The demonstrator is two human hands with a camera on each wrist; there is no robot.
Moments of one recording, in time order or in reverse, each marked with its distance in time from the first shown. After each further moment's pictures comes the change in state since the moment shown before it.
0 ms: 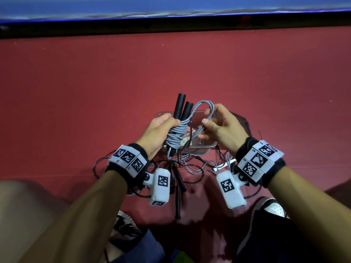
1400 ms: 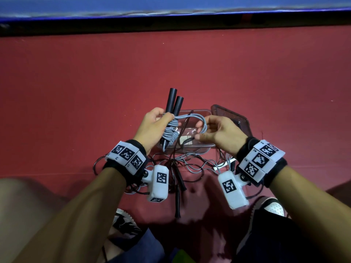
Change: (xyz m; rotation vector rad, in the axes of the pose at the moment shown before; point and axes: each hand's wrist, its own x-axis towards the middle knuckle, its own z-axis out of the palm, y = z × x) left_hand 0.006 0.005 -0.012 0.261 0.171 0.107; right_hand -0.003 0.001 -0.001 -0.187 -0.098 0.113
